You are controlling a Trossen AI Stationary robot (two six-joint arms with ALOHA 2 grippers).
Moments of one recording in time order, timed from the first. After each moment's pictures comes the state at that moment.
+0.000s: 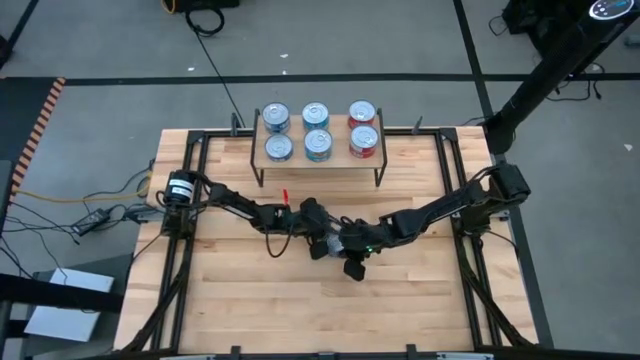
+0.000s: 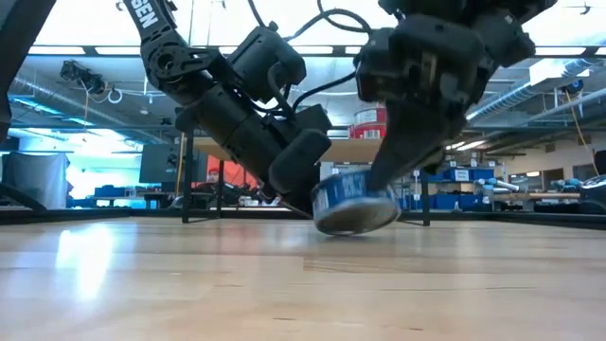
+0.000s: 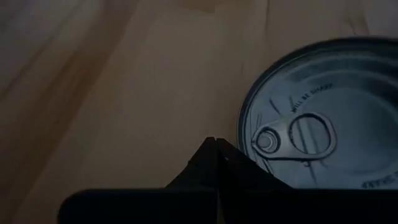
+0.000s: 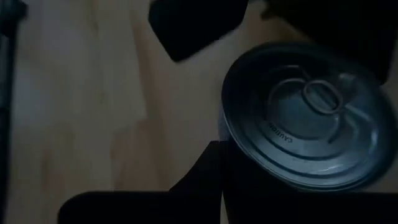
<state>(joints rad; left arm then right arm) -0.08 1.96 0.95 0.34 -0.16 -0.24 0.21 1.69 0.88 -0.05 0.02 0.61</state>
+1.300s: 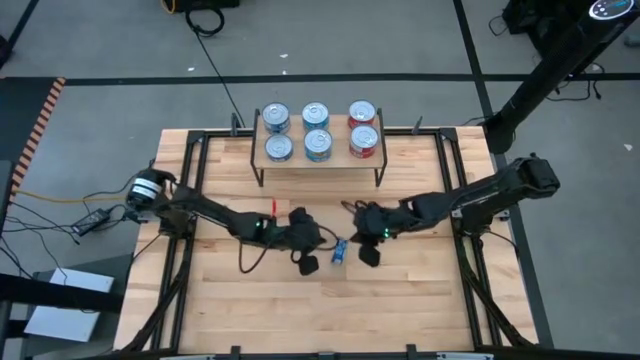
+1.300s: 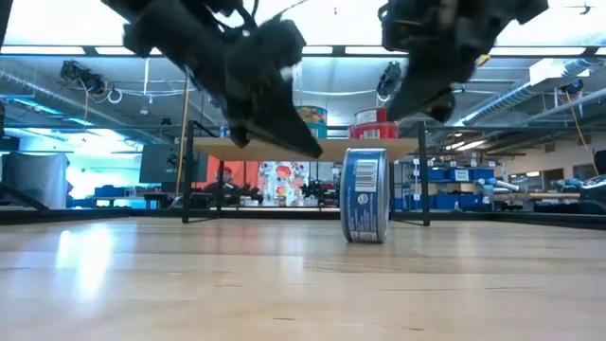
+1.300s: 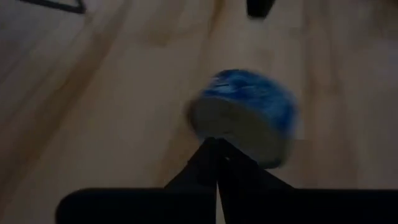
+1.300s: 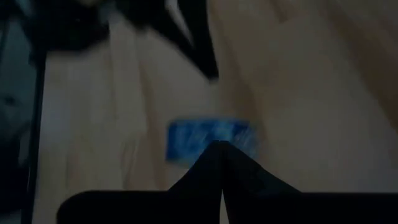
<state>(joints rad) -0.24 1.71 0.94 0.10 -0.30 -0.36 0.18 1.43 0.89 -0.27 0.04 0.53</state>
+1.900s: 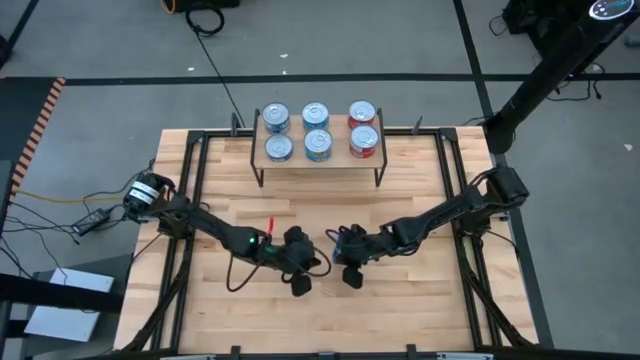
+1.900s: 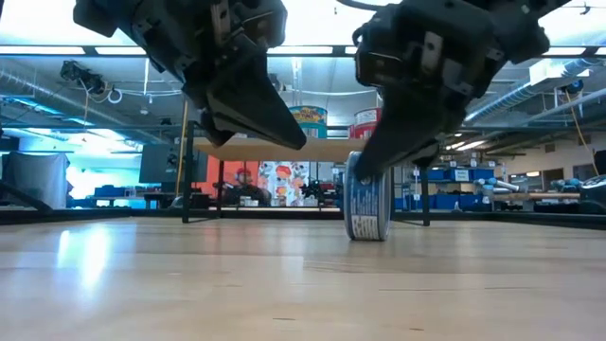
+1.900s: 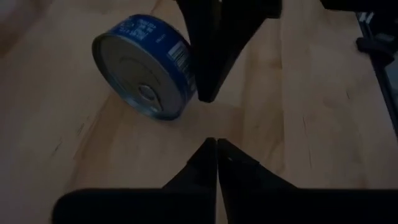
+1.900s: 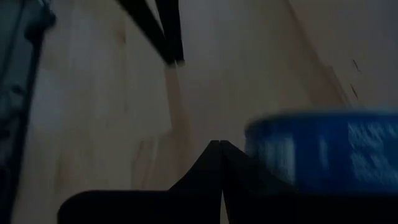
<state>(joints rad) -0.38 1.71 0.94 0.08 -0.30 -0.51 0.30 1.72 0.88 0.06 0.09 0.60</state>
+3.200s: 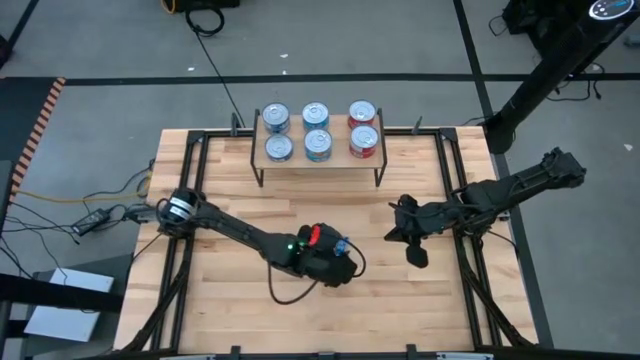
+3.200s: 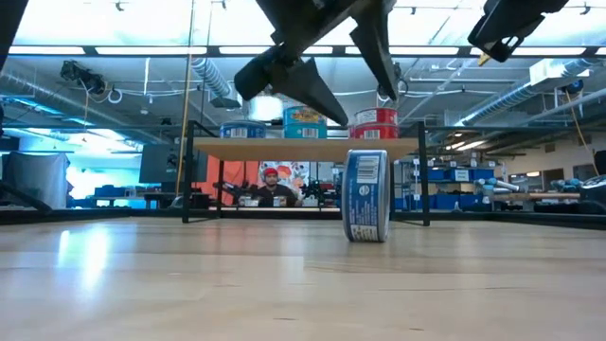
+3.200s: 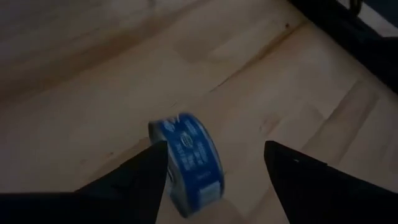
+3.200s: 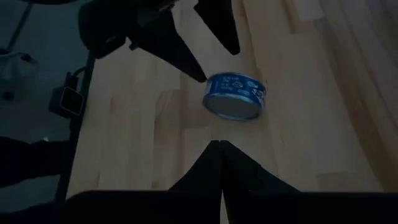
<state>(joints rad) -0.36 2.01 1.62 -0.57 -0.63 -1.09 0.34 1.02 0.89 -0.63 0.11 0.44</state>
